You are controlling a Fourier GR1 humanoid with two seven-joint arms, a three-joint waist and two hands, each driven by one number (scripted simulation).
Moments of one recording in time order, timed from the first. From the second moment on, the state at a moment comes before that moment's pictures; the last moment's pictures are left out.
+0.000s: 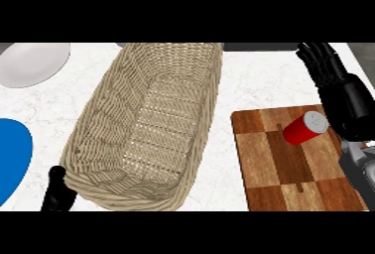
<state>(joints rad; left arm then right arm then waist) 0.09 0.44 -0.33 -1.59 0.14 0.34 0.12 -0.39 -0.54 0.22 -1.63 -0.35 -0.18 -0.04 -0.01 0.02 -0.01</state>
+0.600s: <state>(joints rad) -0.14 0.54 -0.22 -1.62 0.12 0.22 0.02 -0.55 -0.22 0.21 -1.48 -0.38 -0.43 0.06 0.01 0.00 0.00</state>
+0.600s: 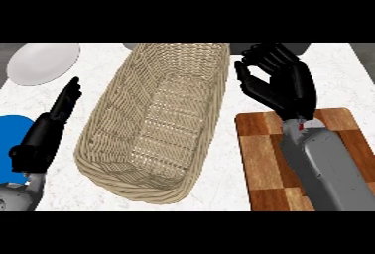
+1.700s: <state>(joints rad) -0.19 0.55 -0.17 -1.55 0.14 0.16 -0.01 -1.05 -0.77 0.54 -1.26 -0.15 0.24 0.91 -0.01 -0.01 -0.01</state>
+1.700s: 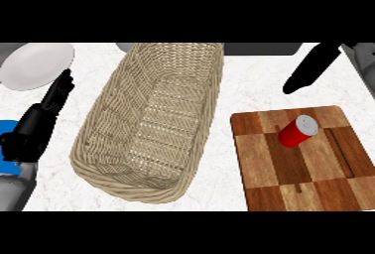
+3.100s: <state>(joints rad) -0.21 0.49 -0.13 -1.54 0.07 0.12 -0.02 -0.90 -0.84 0.58 -1.23 -0.30 0.58 0.94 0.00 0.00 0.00</state>
